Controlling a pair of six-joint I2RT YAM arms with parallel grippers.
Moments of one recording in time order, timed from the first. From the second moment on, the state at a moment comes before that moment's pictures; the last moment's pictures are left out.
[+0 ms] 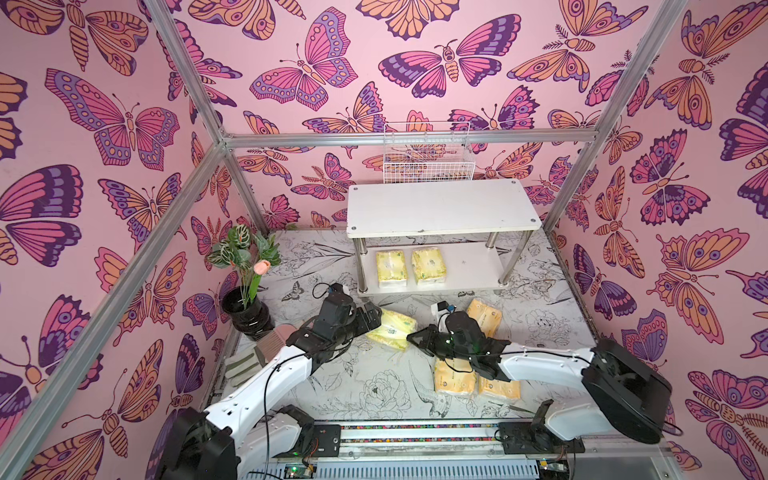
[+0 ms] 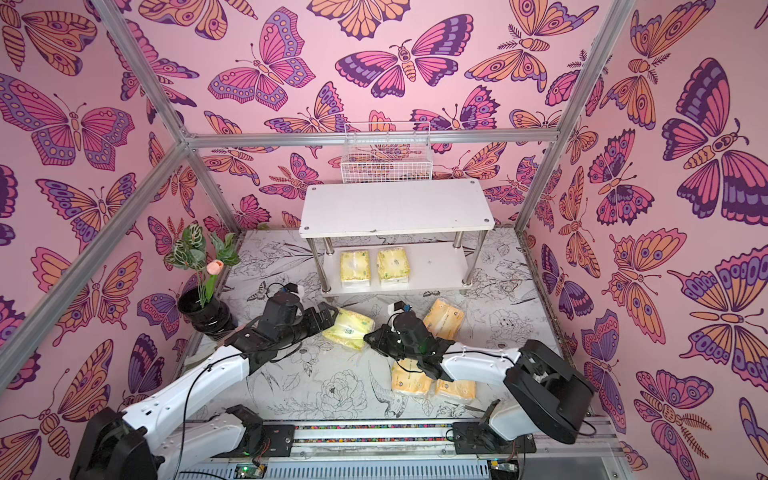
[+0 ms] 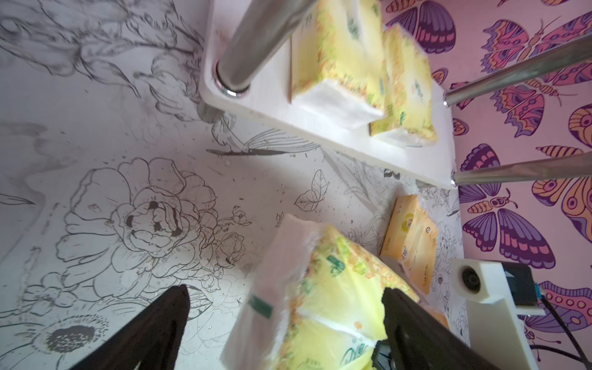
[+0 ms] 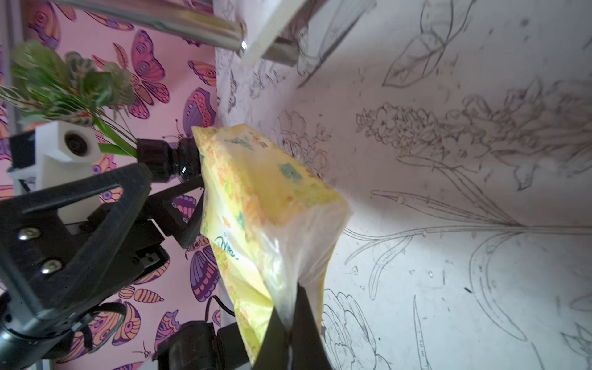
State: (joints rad) left arm -0.49 1.05 0.66 -0.30 0.04 -0.82; right arm 0.93 1.38 0.54 0.35 -0.19 1.22
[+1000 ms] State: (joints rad) left arm -0.49 1.01 0.78 -0.50 -0.07 -0.79; right arm 0.69 0.94 0.51 -0.08 0.52 1.49
